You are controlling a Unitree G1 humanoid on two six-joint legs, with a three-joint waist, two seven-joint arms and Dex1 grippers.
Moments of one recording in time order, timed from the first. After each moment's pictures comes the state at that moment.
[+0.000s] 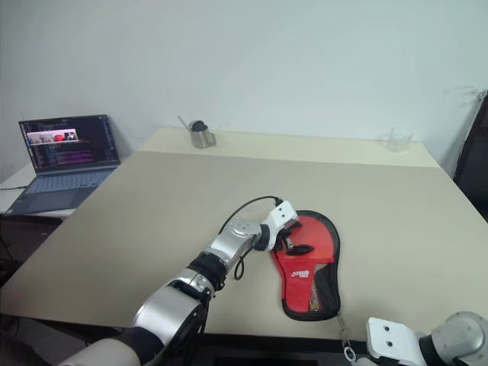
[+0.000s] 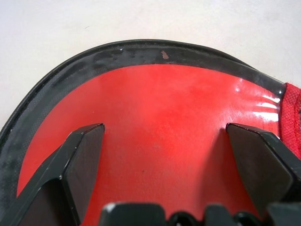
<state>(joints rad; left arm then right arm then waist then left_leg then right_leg) -0.97 0.04 -0.28 0.97 0.07 0.08 -0.85 0.45 -1.22 -0.07 -0.72 0.29 0.59 1.14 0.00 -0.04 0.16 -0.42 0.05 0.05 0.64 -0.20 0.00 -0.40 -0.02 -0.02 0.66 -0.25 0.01</state>
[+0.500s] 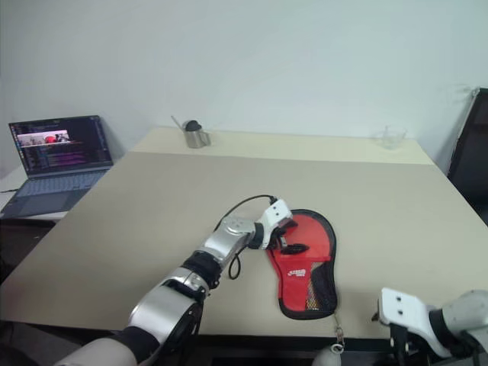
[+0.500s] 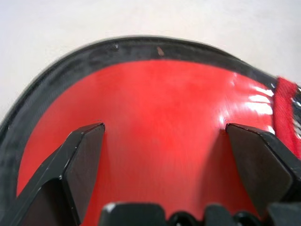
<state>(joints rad) -0.93 0.13 -0.24 0.89 0.01 0.10 -1.00 0.26 -1.19 -0.19 -0.52 0.33 0.53 1.16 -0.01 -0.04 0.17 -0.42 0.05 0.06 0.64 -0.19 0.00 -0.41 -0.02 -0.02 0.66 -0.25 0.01</state>
